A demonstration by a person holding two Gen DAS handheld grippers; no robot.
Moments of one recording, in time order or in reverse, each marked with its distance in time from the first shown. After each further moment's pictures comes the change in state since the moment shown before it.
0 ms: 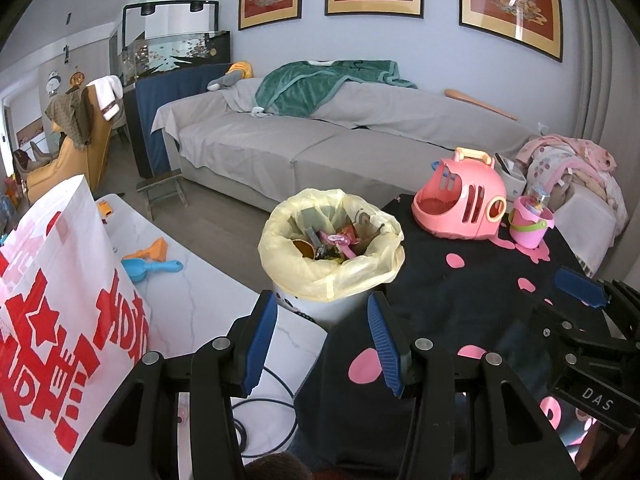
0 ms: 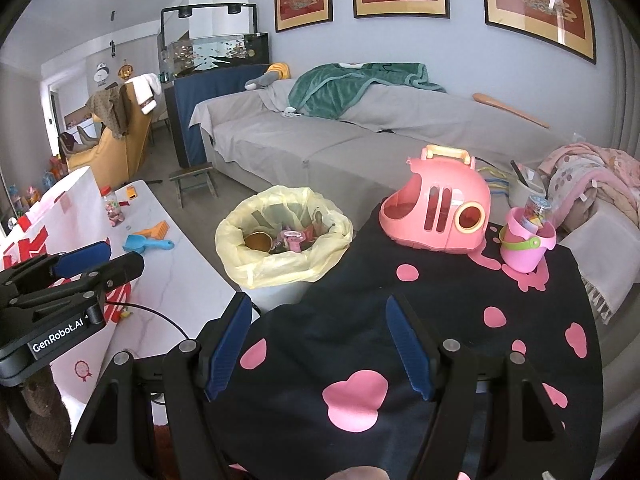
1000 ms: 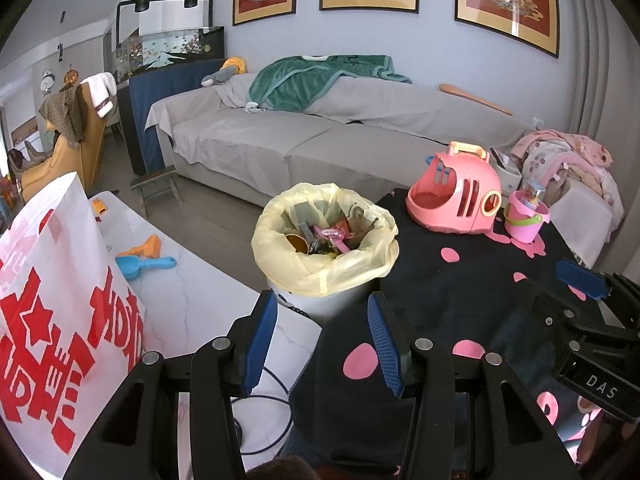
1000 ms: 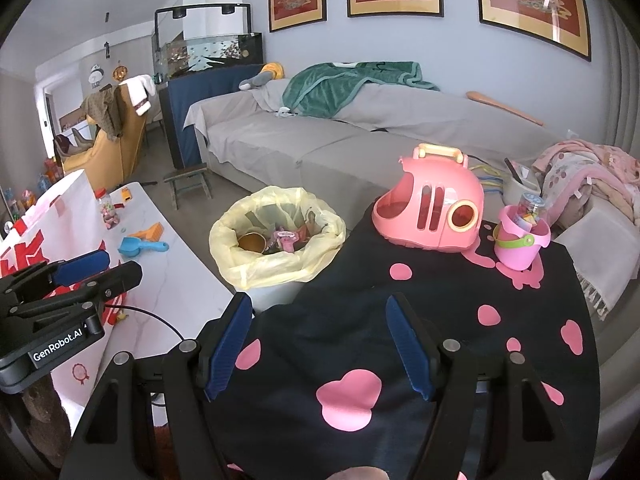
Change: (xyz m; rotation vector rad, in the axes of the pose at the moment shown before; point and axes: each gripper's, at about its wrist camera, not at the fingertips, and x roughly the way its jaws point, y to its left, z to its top) left arm 0.008 -0.003 0.002 0.017 0.019 -0.023; right arm 0.000 -0.009 0.000 0.011 0.005 -0.018
